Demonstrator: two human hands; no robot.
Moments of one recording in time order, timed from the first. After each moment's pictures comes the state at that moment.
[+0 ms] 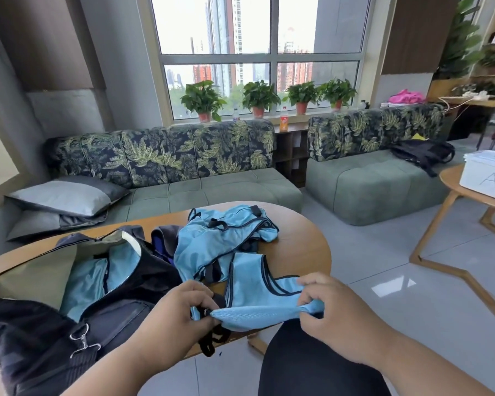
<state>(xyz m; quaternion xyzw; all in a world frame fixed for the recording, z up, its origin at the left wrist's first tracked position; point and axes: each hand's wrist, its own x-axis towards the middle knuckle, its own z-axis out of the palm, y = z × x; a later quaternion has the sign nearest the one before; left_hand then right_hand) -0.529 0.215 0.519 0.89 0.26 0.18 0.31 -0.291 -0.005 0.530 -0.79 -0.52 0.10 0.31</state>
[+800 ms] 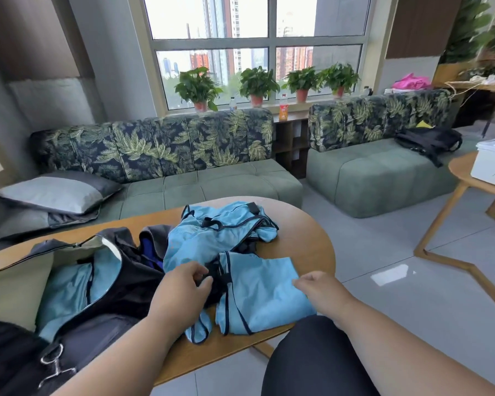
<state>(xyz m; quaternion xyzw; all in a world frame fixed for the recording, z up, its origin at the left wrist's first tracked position) -0.446 0.277 0.492 0.86 0.43 0.19 0.22 -0.203 0.090 0.457 -0.83 -0.23 0.30 0.42</state>
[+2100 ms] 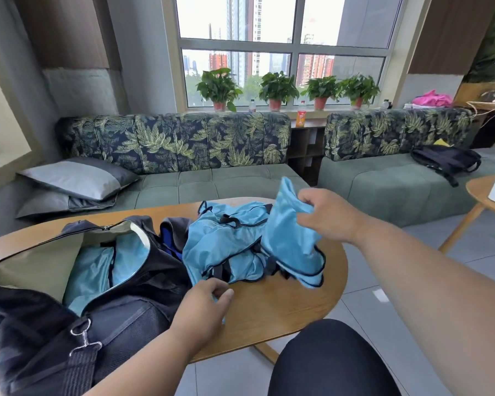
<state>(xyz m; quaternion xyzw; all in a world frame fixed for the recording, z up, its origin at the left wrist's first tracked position) -0.469 0.254 0.456 0.82 0.42 0.20 0.34 -0.201 0.143 0.627 -0.78 -0.55 0.06 0.30</state>
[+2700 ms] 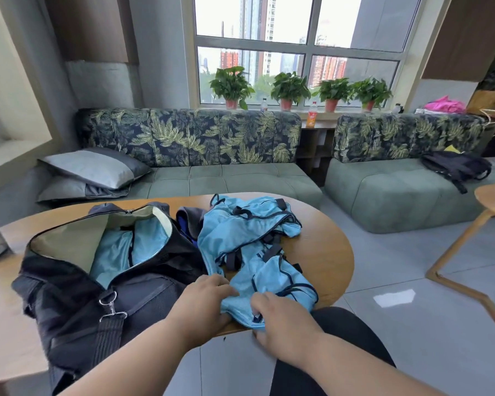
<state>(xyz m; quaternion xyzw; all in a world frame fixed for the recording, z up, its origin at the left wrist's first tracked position) -0.516 0.255 0.451 0.95 0.27 0.09 0.11 -0.352 0.101 0.464 -0.74 -0.67 0.08 0.08</state>
